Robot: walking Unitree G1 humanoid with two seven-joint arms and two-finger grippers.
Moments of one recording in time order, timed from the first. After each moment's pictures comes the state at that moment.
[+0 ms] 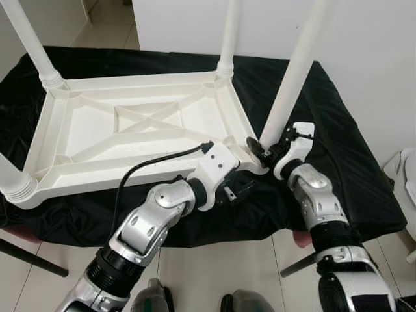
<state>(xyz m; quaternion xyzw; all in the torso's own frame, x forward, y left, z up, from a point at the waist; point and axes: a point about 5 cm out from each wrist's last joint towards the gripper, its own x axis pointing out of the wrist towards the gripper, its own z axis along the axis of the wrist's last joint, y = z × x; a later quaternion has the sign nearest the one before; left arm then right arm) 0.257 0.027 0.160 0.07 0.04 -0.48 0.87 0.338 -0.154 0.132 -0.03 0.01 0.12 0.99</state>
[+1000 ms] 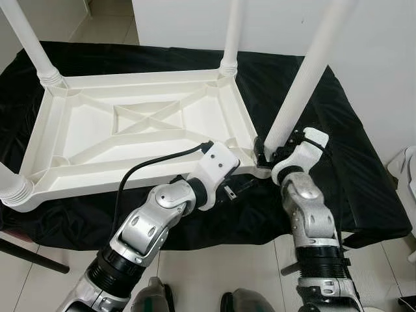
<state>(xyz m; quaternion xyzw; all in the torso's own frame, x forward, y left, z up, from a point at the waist) 0.257 0.026 0.161 0.07 0.04 -0.49 0.87 0.311 -0.153 0.145 0.01 0.02 0.01 1.00</state>
